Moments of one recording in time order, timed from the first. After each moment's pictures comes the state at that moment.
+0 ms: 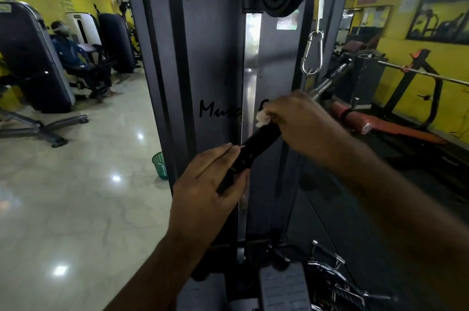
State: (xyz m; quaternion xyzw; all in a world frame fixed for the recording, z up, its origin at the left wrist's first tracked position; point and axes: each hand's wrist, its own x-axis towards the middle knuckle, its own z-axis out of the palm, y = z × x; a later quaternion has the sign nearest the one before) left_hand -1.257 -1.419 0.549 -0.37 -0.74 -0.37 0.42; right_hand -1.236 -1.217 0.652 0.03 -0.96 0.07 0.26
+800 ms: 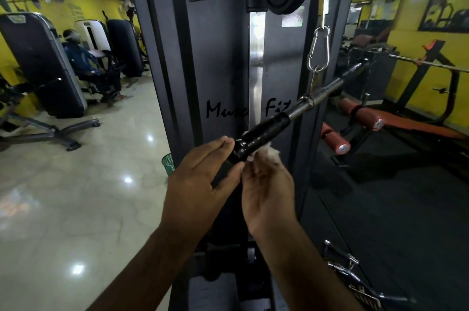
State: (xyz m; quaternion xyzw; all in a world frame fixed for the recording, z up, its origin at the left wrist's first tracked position) left_hand -1.266 -1.434 0.562 -0.37 -0.77 -0.35 0.38; right_hand -1.224 -1.333 0.565 -0.07 -0.22 0.94 0.24
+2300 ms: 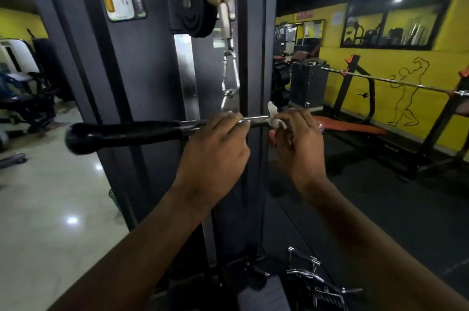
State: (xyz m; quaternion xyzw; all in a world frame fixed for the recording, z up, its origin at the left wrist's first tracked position) left_hand -1.272 -1.293 0.620 -0.49 -0.72 -0.19 0.45; right_hand -1.209 -1.117 0.588 -0.13 -0.83 0.16 0.52
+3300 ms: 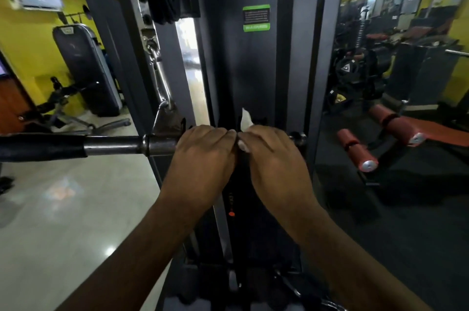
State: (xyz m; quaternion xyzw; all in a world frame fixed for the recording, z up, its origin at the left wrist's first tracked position) left_hand -1.325 -1.195 0.595 -0.36 -0.83 -0.08 0.43; right_hand -1.285 -1.043 0.569 0.11 -0.86 0.16 0.48
